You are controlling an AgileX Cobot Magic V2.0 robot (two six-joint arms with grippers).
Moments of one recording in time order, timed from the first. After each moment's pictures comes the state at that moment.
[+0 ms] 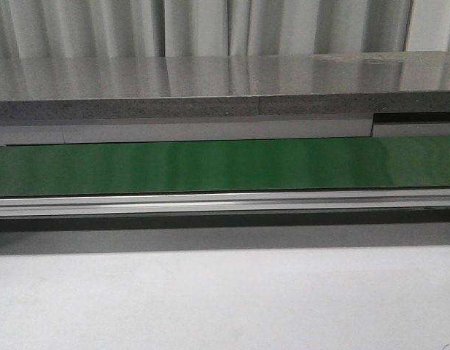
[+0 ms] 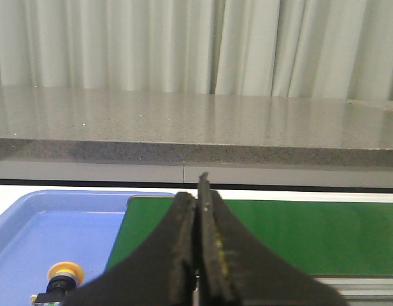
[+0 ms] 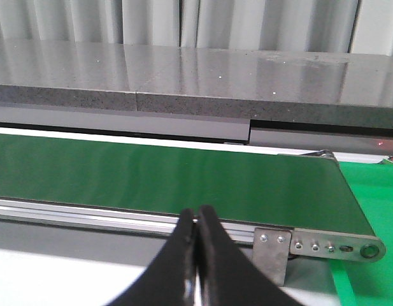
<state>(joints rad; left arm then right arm) -0.03 0.00 0.00 0.05 0.01 -0.13 0.11 -0.01 0.03 0.05 0.07 -0.07</state>
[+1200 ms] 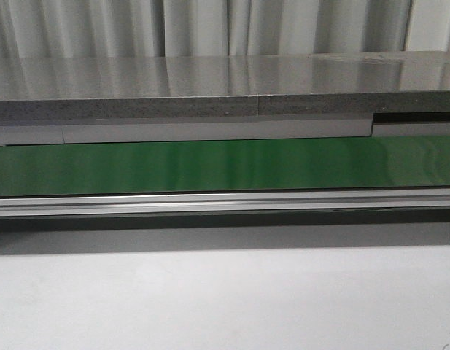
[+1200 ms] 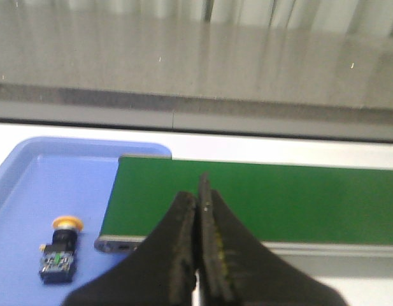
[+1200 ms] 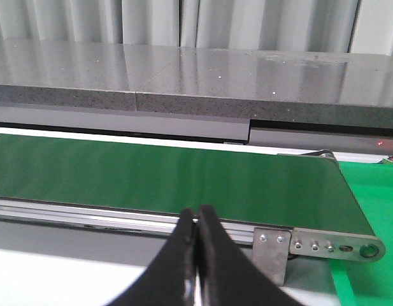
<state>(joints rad) -0.03 0.31 -0.55 0.01 0.61 -0.13 0.11 -0.01 0.03 0.05 0.07 -0.07</state>
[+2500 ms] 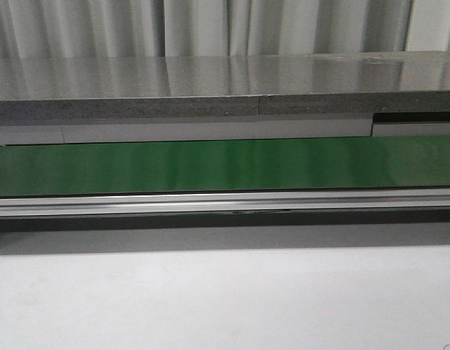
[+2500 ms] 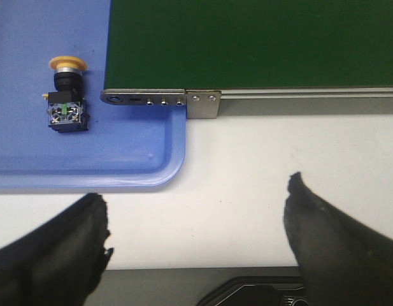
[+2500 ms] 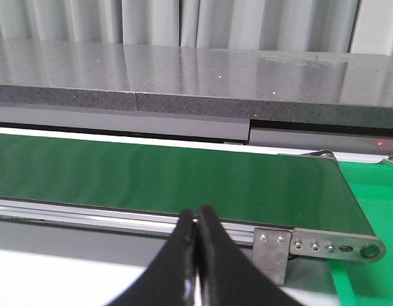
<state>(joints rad) -0.03 0.80 -0.81 0.04 1.01 -0.09 0.11 -0.01 0.03 0.05 0.07 -0.07</state>
